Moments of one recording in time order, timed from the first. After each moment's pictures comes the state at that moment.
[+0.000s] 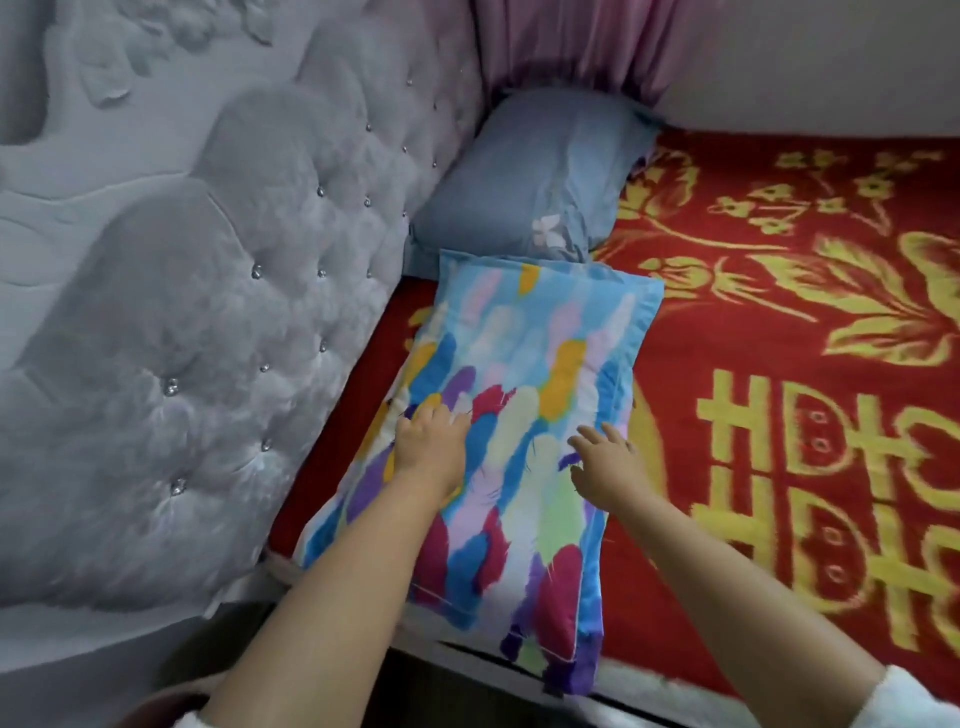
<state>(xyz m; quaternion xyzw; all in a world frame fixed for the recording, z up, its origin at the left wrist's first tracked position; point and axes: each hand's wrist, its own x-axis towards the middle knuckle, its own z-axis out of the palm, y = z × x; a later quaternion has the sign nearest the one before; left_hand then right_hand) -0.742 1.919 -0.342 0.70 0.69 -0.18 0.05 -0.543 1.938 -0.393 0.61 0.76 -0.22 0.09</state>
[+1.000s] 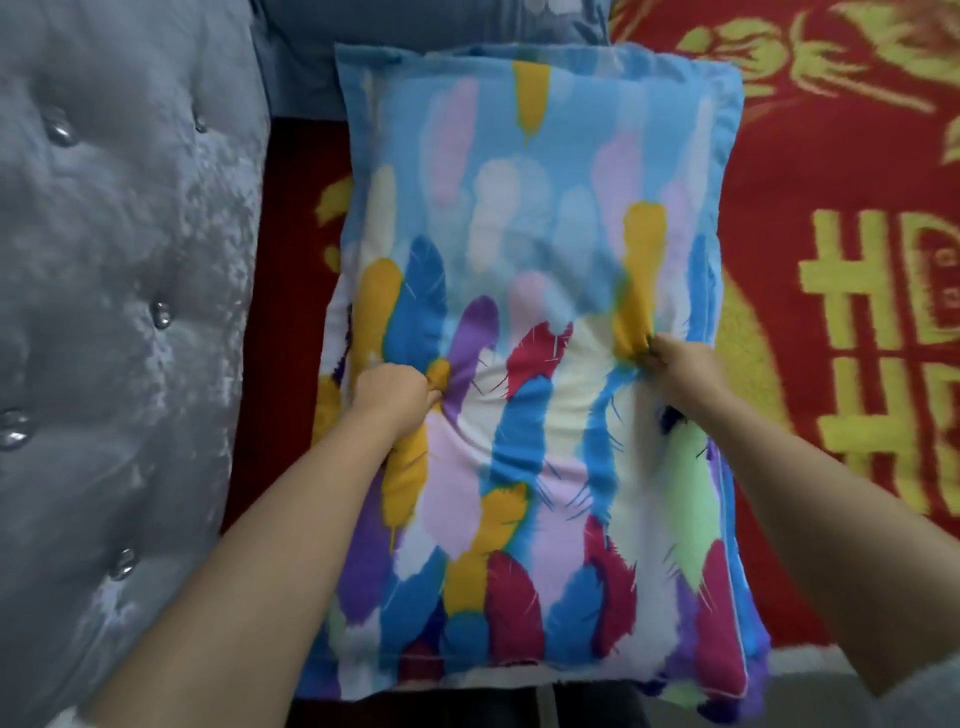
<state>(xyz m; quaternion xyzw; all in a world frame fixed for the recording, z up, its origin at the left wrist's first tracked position) -0.873 2.097 -0.579 0.75 0.57 -0.28 0.18 -0.585 2.062 -0.586 0.82 0.50 -0.29 0.00</state>
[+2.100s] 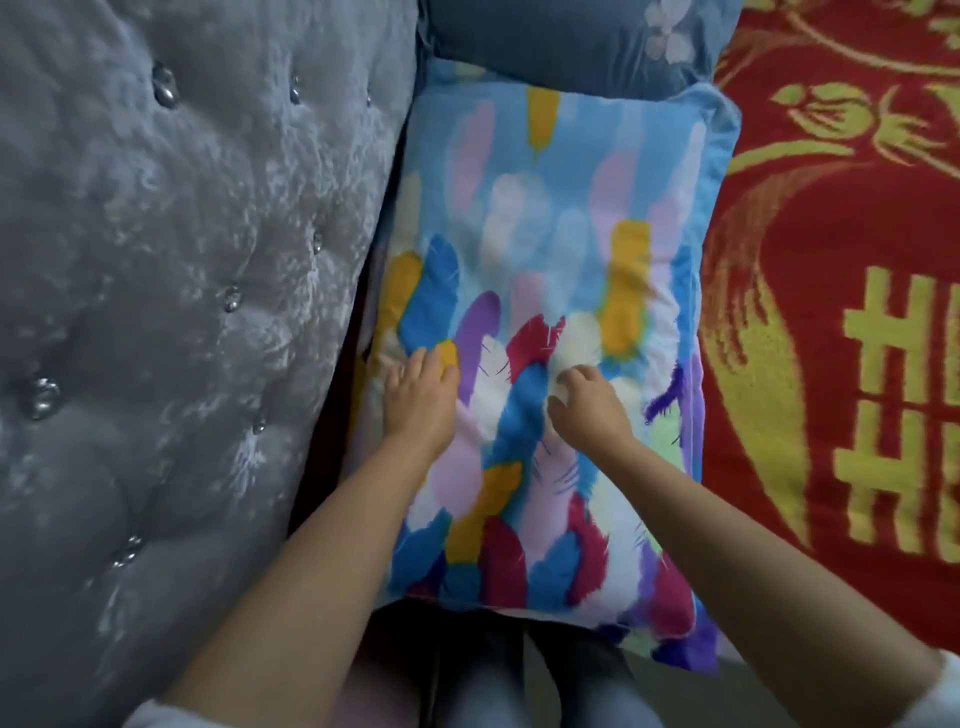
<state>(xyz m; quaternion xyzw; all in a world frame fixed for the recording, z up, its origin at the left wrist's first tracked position) -0.922 2.001 -0.538 0.72 0.67 -0.11 0.15 -0.745 2.014 -0.522 0.70 0.63 -0.35 0.04</state>
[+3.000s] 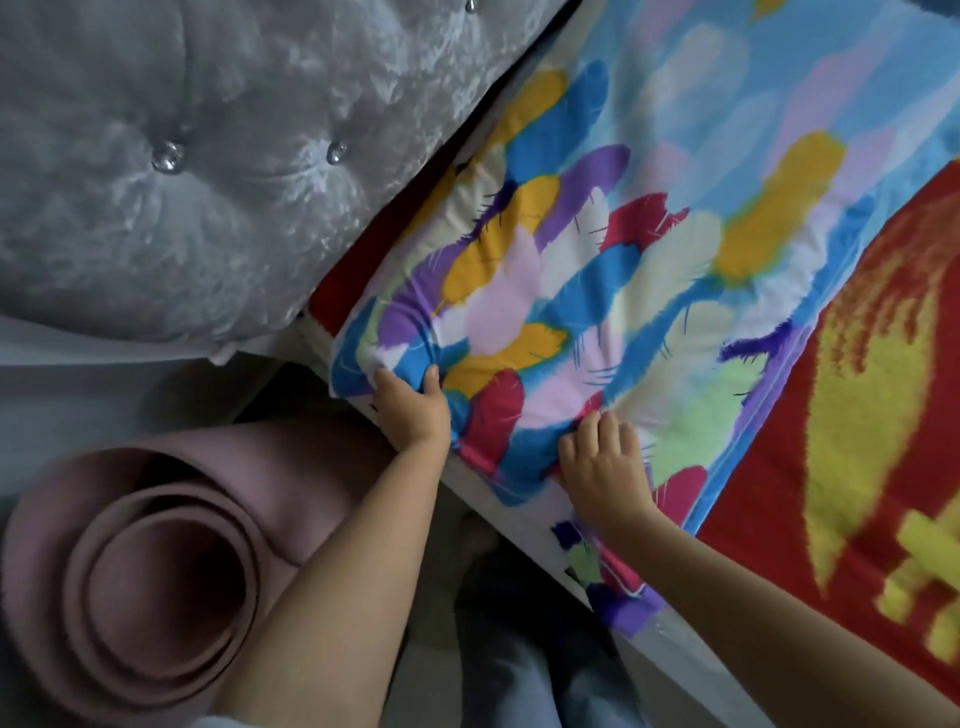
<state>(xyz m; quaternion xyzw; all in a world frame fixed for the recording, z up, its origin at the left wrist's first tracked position) -0.868 1.830 -0.591 0.03 0.94 0.26 0.23 -0.695 1.862 -0.575 0.33 0.90 0.06 0.28</state>
